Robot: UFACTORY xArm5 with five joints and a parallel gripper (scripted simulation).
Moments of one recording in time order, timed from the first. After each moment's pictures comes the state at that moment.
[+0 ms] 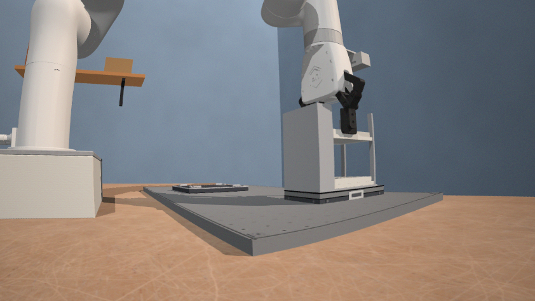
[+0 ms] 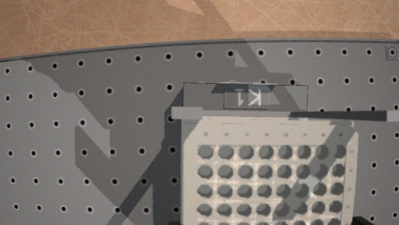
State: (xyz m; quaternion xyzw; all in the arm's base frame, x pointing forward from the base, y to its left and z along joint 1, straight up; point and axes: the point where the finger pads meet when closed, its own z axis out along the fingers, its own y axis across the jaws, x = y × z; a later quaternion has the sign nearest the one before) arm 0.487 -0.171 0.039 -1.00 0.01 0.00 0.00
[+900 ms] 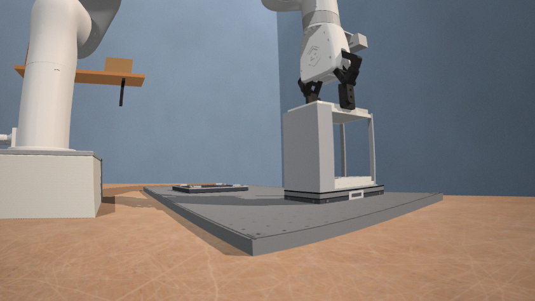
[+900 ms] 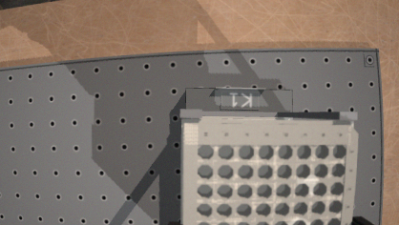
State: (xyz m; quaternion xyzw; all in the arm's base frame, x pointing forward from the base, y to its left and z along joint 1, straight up) arm 0.488 -0.172 0.080 -1.00 0.01 0.00 0.00
